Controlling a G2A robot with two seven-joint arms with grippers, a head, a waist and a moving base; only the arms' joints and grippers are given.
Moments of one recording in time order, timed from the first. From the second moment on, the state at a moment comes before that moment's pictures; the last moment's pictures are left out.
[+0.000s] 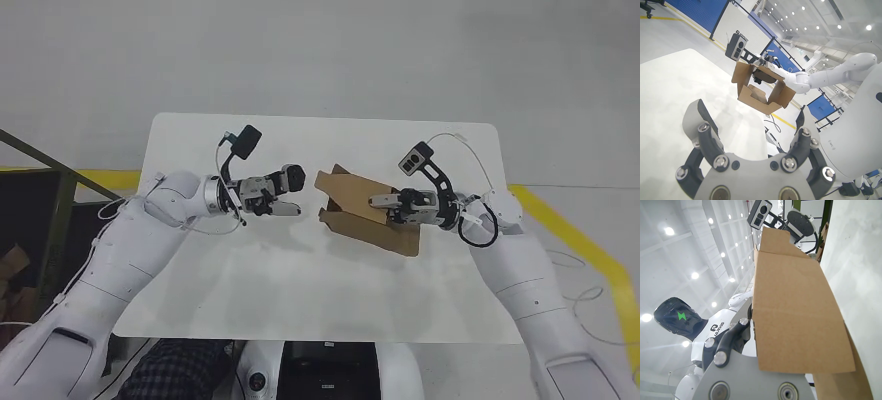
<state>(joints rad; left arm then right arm) 0.93 -0.91 -0.96 -1.37 -0.21 -1.01 -0.81 -0.95 -1.19 1.11 -1.18 0.80 -0.14 1.44</state>
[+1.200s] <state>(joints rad) 0.94 -0.93 -0.87 -1.48 -0.32 -1.01 -0.81 -0.96 -1.21 1.10 -1.18 0.86 -0.17 1.44</state>
